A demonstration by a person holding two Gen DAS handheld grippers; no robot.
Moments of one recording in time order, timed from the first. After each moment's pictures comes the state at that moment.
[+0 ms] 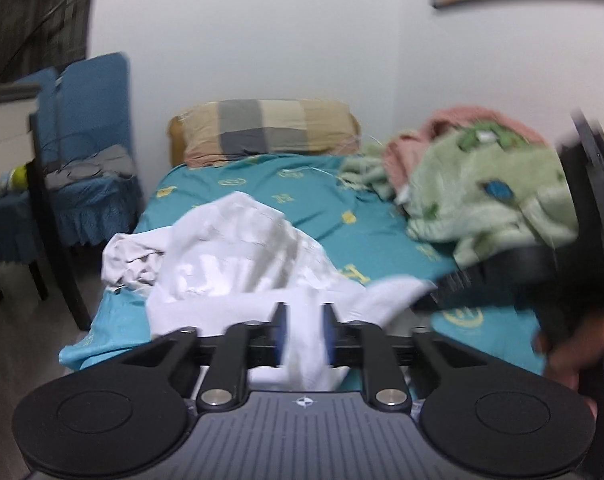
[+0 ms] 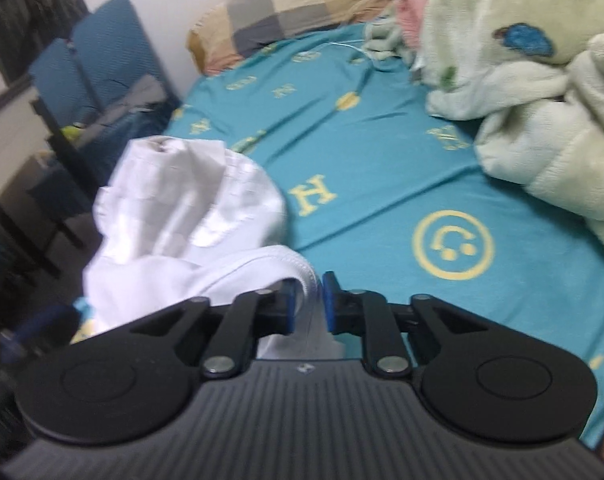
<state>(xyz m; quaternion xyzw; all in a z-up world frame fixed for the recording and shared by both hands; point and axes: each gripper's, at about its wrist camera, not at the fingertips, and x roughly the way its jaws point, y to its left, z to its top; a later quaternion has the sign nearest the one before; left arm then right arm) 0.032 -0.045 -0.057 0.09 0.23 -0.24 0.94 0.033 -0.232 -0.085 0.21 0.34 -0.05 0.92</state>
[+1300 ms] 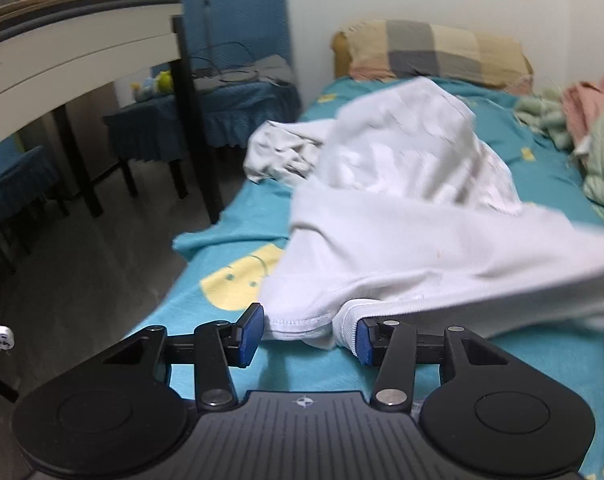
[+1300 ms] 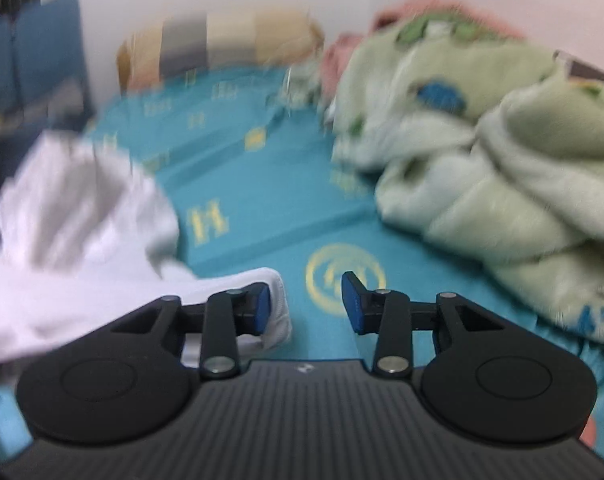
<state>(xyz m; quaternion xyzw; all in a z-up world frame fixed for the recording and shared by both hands) 0.054 -0.027 -0.107 0.05 0.35 0.03 0.93 0.018 -0.223 -0.095 0.06 0.27 -0.23 0.93</state>
